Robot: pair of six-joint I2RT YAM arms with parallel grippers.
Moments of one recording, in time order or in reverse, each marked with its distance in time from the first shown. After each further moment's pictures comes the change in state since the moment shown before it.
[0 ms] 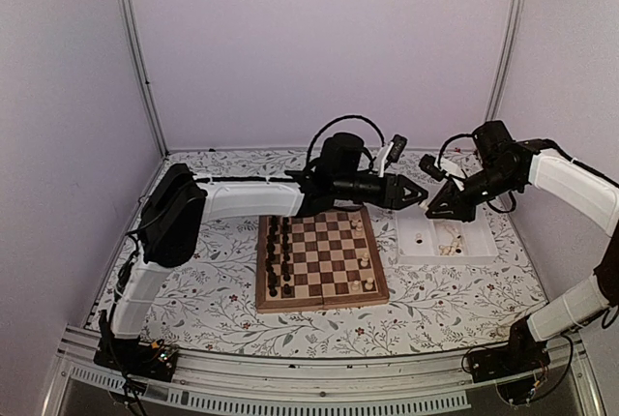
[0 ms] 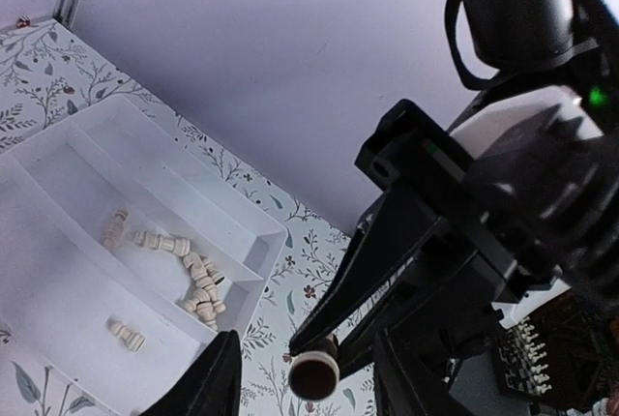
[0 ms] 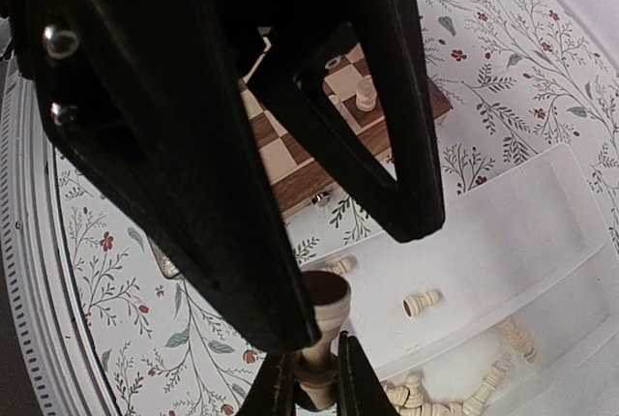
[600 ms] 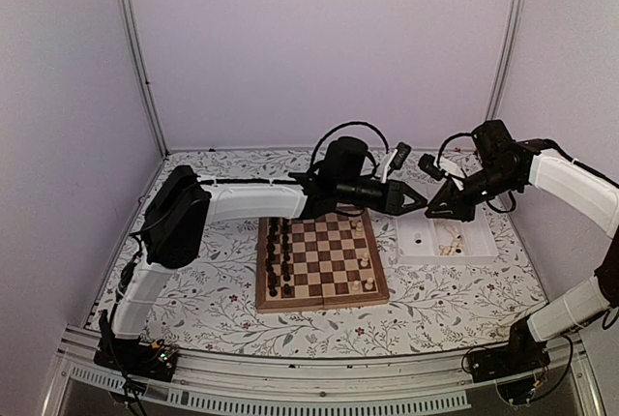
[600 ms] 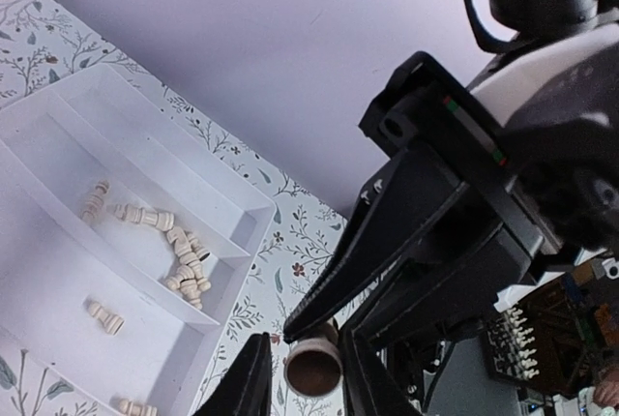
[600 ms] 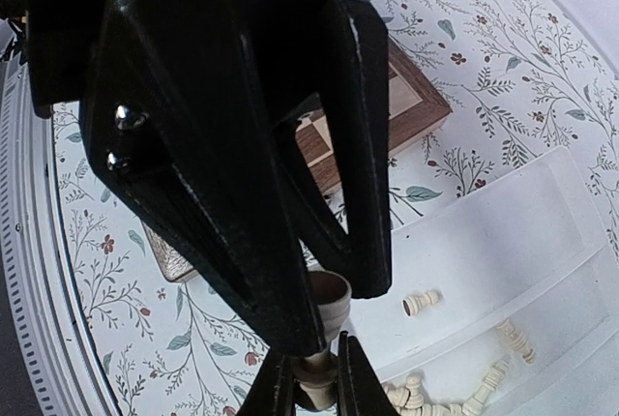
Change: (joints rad) left arm -0.007 0.028 0.024 -0.047 0.047 -0.005; right arm 0.015 -0.008 0.003 0.004 0.009 0.013
